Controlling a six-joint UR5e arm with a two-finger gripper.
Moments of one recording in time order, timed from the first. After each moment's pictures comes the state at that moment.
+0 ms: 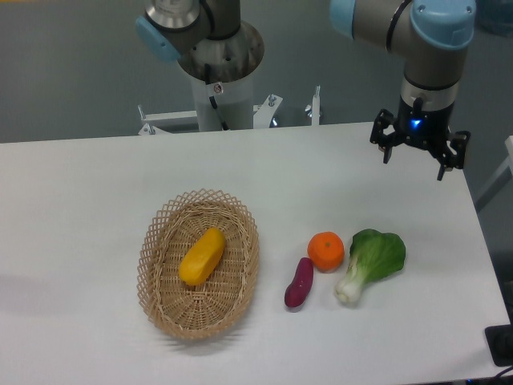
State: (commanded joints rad) arm 2.79 -1.78 -1.58 -1.14 1.55 1.34
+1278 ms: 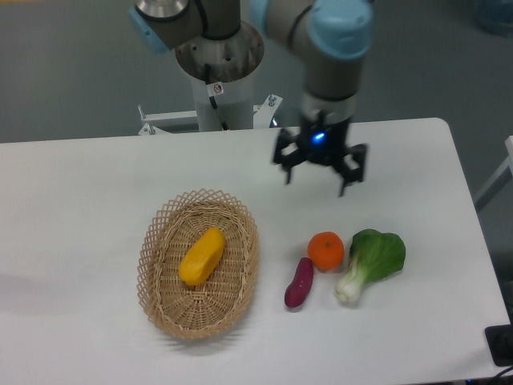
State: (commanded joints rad) arm 2.43 -1.71 -1.79 -1.00 1.43 0.69
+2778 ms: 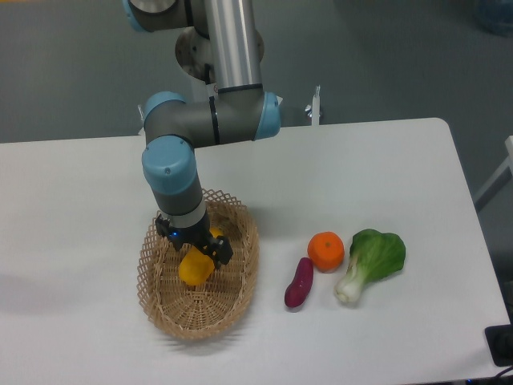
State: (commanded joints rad) arm 2.13 -1.98 -1.85 -0.76 1.63 0.65
